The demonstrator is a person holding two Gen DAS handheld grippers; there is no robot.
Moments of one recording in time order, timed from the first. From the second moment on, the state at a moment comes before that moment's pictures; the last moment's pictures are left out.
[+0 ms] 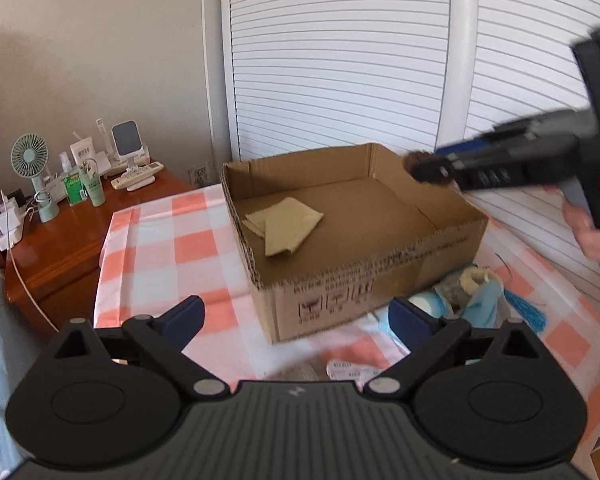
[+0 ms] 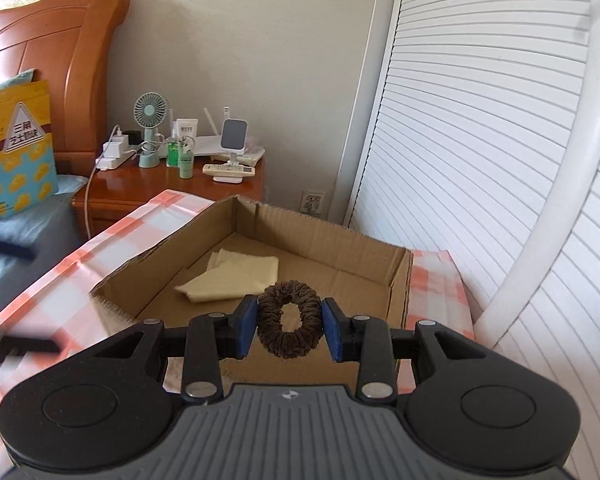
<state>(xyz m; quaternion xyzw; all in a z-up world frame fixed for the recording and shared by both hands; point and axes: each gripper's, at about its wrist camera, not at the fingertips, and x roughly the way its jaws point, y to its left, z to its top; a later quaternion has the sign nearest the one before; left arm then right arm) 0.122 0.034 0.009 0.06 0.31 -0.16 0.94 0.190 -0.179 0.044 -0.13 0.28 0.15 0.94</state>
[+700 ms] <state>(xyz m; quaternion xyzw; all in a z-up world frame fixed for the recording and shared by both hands) 0.076 0.043 -0.010 0.05 0.32 -0.13 0.94 0.245 -0.172 0.040 -0.11 0.29 0.13 0.94</state>
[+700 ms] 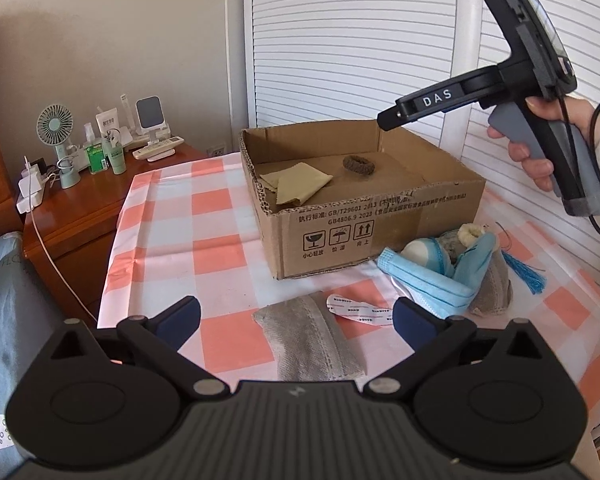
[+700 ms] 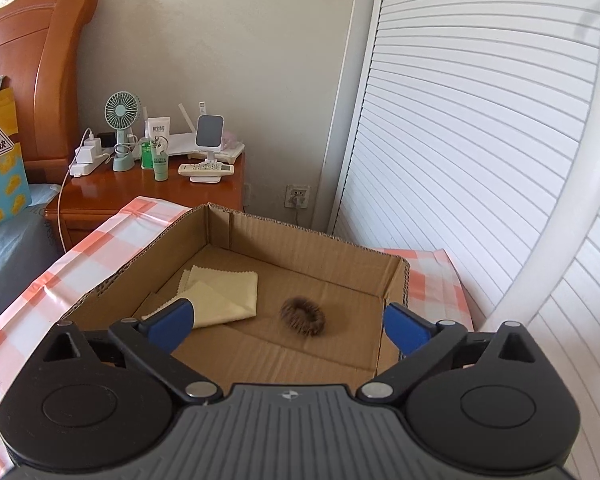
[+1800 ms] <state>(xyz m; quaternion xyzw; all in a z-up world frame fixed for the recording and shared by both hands) 0.072 0.031 -0.037 0.07 0.35 -0.11 0.93 0.072 -0.181 -0.029 -0.07 0.33 0.11 0.93</state>
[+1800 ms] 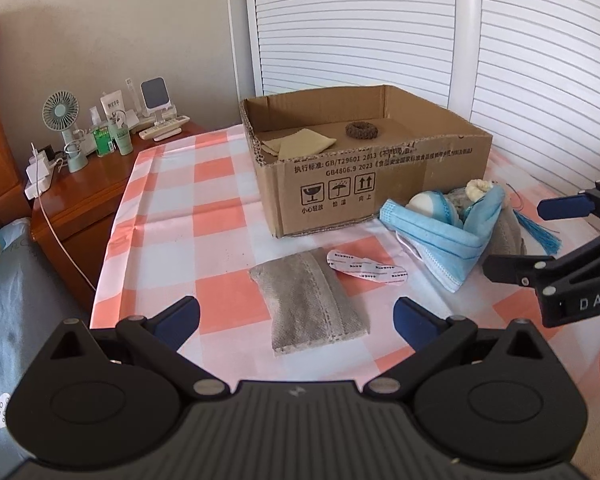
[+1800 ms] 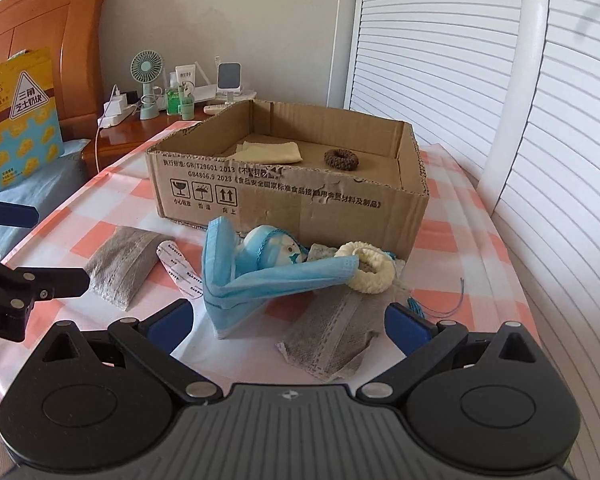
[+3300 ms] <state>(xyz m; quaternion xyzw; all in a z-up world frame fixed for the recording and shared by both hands) 0.118 0.029 -0.070 0.02 0.37 -0.11 0.92 0.094 -0.152 -0.055 -0.10 0.32 0.14 0.93</state>
